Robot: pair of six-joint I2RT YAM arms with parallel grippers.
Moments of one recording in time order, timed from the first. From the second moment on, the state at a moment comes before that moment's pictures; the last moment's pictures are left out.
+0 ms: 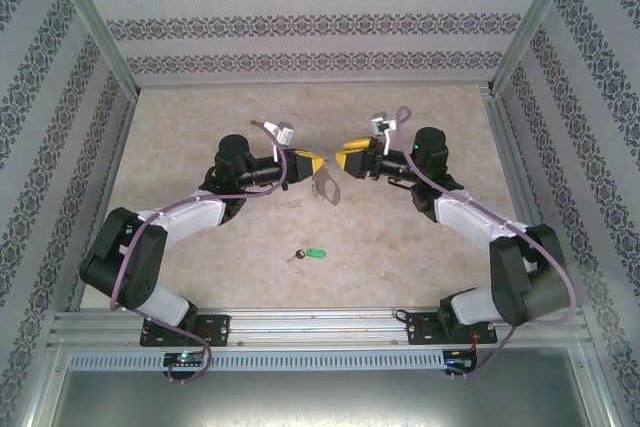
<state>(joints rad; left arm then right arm) -0.42 1.53 0.79 0.70 0.84 -0.54 0.28 1.38 0.73 0.56 -0.90 0.50</state>
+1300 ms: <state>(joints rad) -0.42 1.47 0.78 0.69 0.74 -0.37 0.41 1.41 0.70 0.67 -0.83 0.63</state>
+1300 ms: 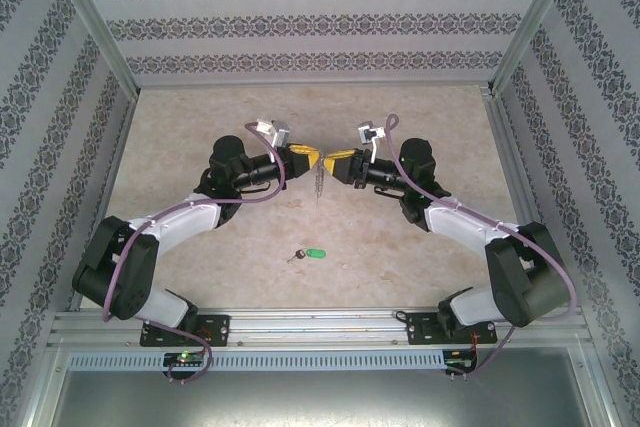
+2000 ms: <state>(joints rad) -0.42 1.47 0.78 0.69 0.80 -0.37 0.41 1.43 0.75 0.66 -0.88 0.63</state>
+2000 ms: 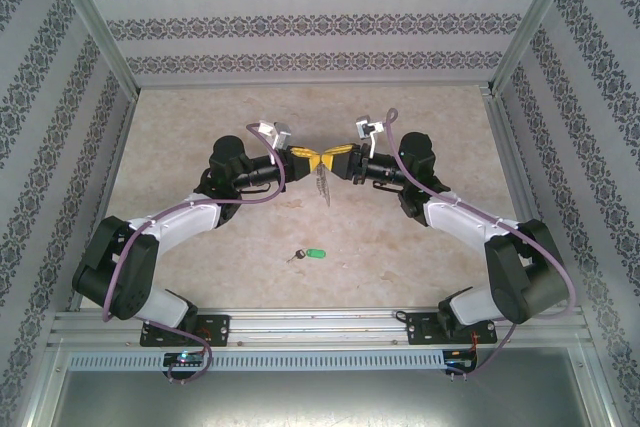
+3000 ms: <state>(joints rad) -0.43 1.38 0.78 0.66 0.65 -0.47 0.37 1.33 0.70 0.78 -0.86 0.58</state>
